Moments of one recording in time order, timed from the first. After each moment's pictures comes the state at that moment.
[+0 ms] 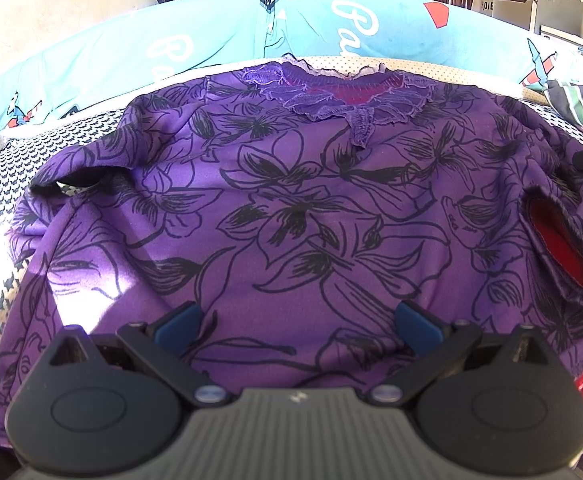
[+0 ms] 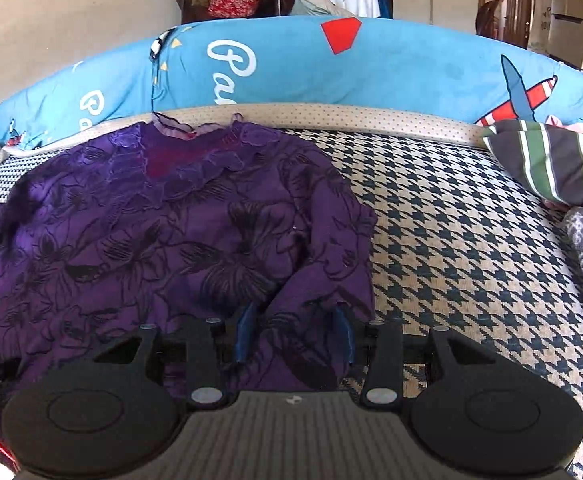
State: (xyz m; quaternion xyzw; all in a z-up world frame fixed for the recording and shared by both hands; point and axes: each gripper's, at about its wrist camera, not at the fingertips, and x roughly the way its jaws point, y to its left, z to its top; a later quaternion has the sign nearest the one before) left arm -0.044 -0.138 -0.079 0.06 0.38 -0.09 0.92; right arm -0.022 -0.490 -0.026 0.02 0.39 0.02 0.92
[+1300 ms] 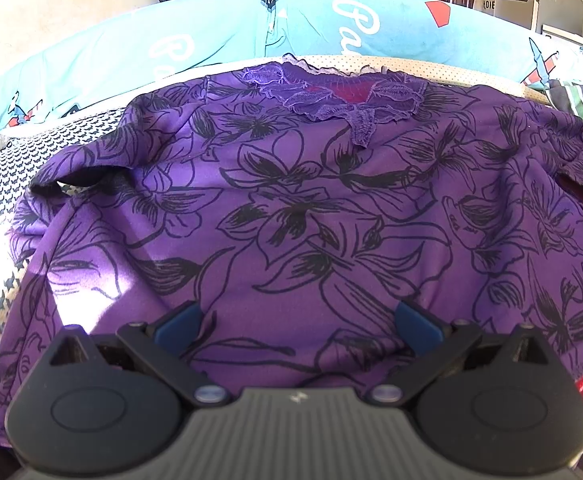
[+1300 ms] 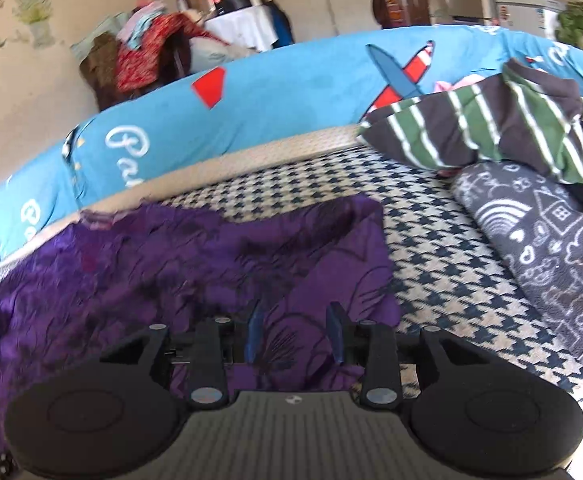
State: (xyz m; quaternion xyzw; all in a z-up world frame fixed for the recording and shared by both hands) left arm -0.044 -0.138 -0.078 0.06 0.39 -0.09 0.91; right arm -0.051 -0.554 -0.010 0.12 0.35 -0.06 0.93
